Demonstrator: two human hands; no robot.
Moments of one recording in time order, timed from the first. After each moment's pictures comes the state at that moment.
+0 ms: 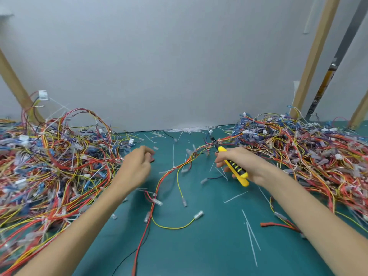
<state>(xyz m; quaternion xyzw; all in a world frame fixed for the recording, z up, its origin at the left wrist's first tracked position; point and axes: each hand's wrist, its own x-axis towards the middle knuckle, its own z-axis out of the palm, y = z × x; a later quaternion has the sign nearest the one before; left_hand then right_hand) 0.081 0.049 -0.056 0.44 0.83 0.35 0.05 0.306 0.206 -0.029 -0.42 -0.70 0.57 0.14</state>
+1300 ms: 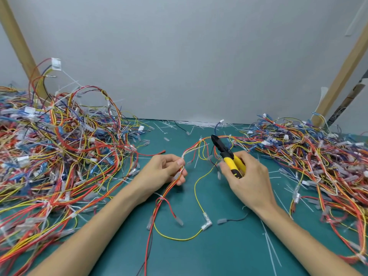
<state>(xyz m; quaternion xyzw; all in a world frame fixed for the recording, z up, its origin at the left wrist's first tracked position) 0.098 0.045 -0.088 0.41 0.58 0.59 0.39 0.290 0.175 -0.086 -0.33 -0.84 0.19 0.39</state>
